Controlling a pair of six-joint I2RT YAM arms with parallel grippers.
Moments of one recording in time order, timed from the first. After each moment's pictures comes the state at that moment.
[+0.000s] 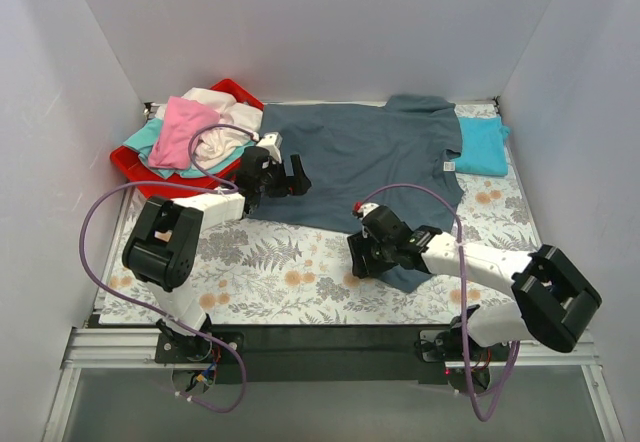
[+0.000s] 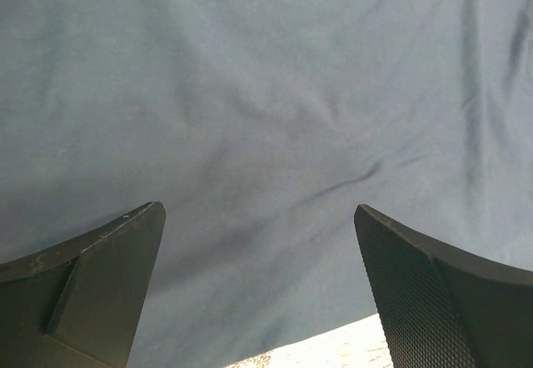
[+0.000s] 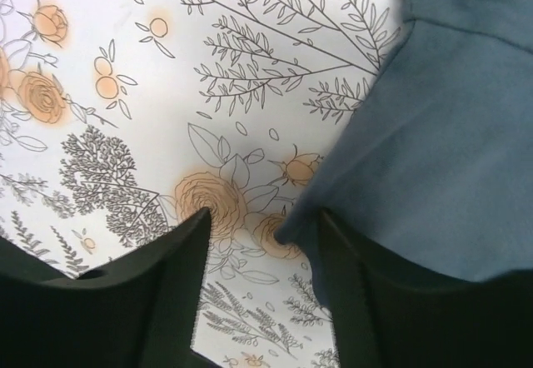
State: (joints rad) left arm -0.40 1.75 0.93 0.26 0.17 -0.42; right arm 0.84 1.36 0.66 -0.31 -0.05 0.42
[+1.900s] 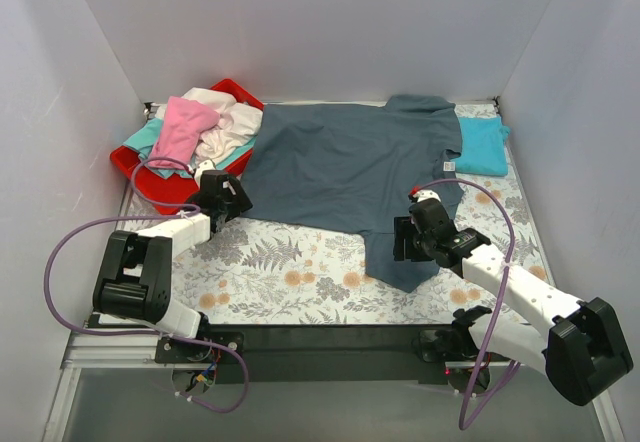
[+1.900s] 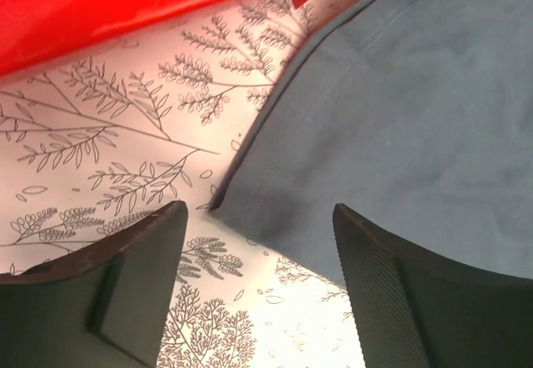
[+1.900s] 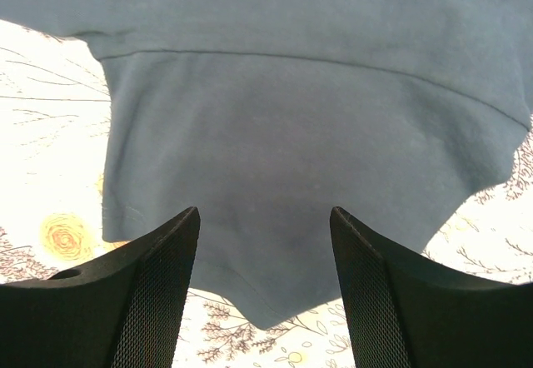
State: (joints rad) left arm -0.18 1.50 0.66 0.08 -0.19 -0.60; right arm 0.56 1.05 0.57 -0.48 0.14 0.43
